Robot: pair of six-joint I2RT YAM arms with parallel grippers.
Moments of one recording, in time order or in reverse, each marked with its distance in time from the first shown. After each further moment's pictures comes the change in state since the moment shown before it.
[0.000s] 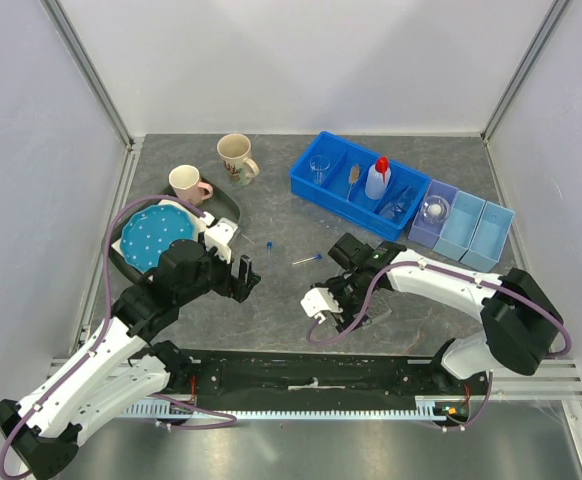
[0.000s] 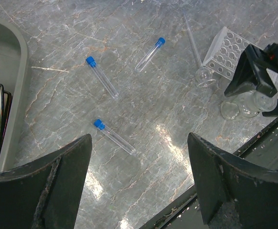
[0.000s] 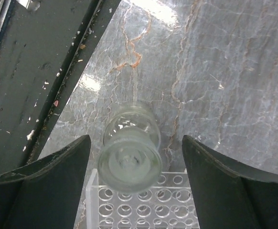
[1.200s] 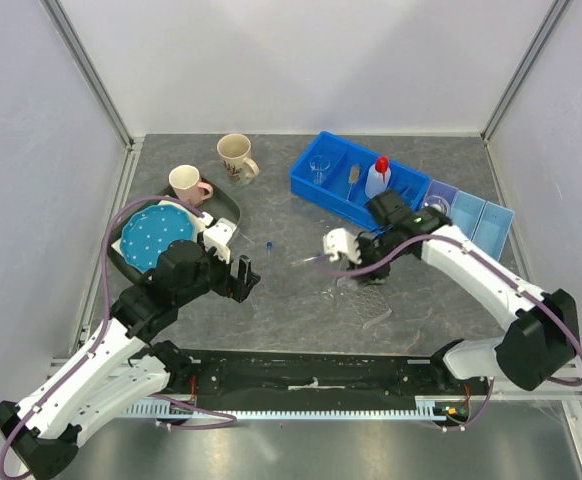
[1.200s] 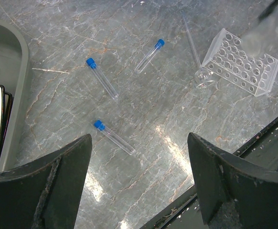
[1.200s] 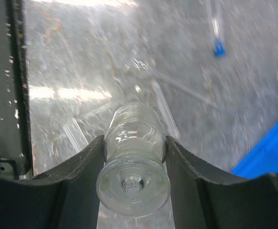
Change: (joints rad) left arm 0.000 -0.009 0.000 0.000 0.000 0.000; right arm -0.215 -0.087 0.191 -0.161 0.084 0.201
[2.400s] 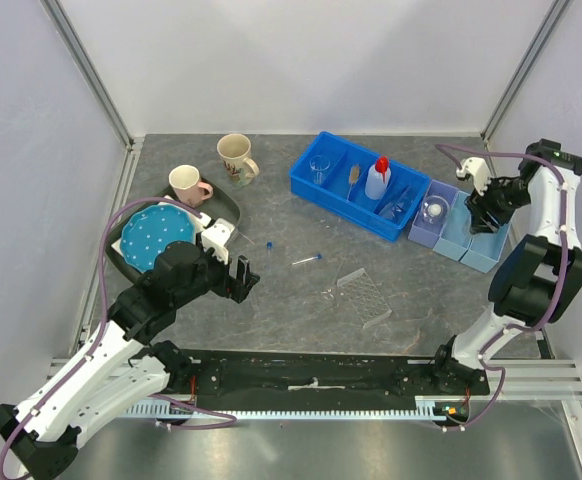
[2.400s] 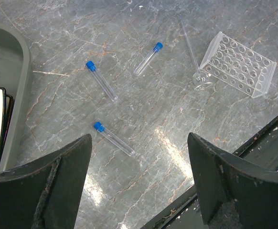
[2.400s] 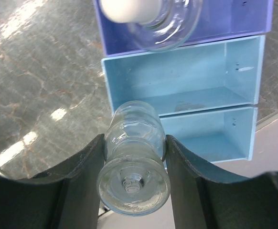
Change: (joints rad) left arm 0.000 -0.019 0.000 0.000 0.004 0.000; right arm -1.027 0.360 0.518 -0.373 0.024 -0.332
